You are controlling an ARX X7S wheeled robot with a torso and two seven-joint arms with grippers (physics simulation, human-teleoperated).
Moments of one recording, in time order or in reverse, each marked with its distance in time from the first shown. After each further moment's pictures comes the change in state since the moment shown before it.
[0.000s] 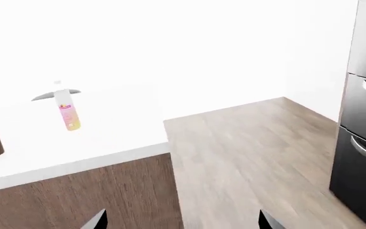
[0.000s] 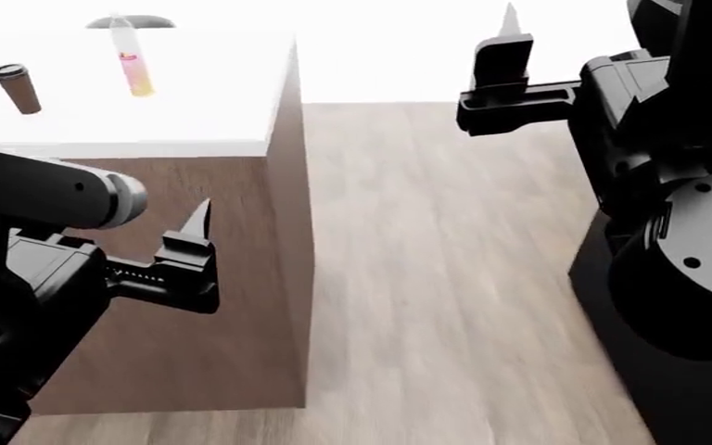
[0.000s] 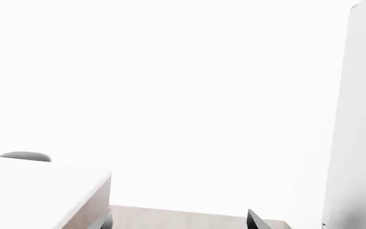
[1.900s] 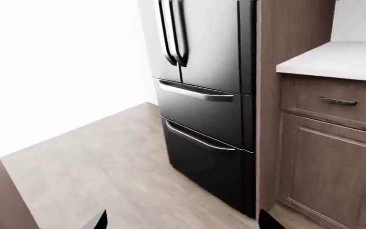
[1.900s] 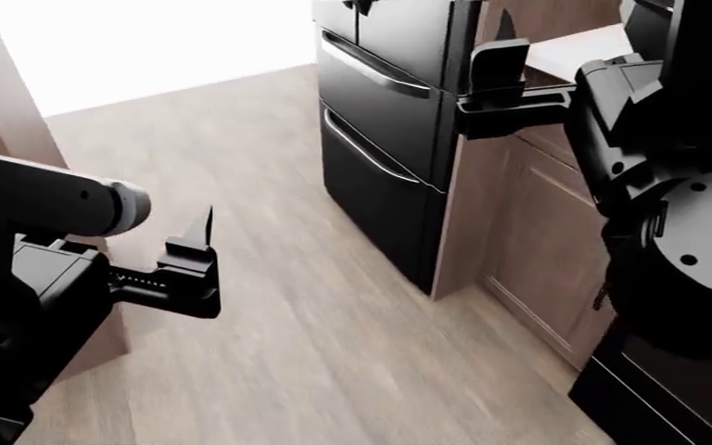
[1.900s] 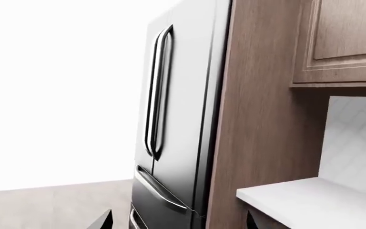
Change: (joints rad) left arm 0.023 -0.023 0.019 0.013 0.032 0.033 0.034; right arm 0.005 0.006 -0.017 0.014 0.022 -0.011 0.006
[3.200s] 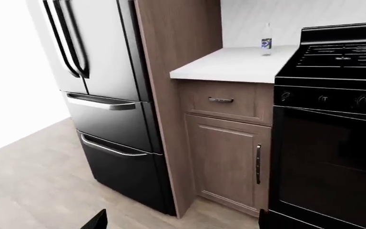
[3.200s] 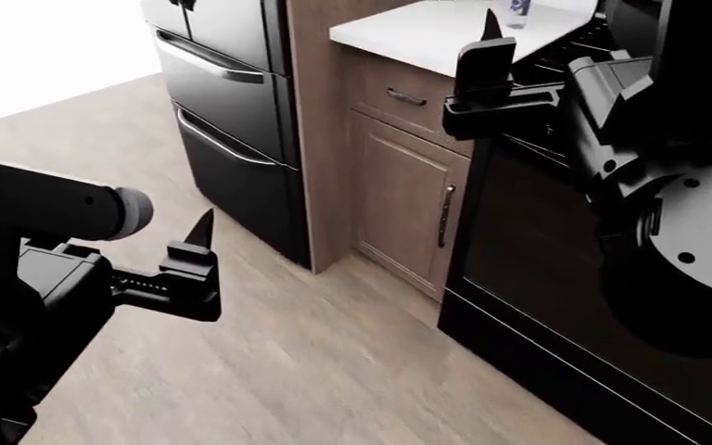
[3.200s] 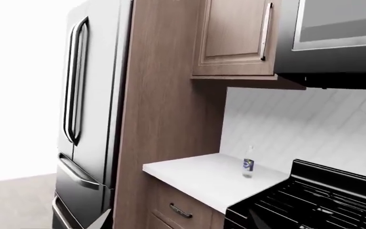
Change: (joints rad) left arm 0.027 -0.012 0.005 0.003 0.035 0.017 0.036; right arm 0.023 -0.011 -0.016 0.007 0.031 -0.002 -0.003
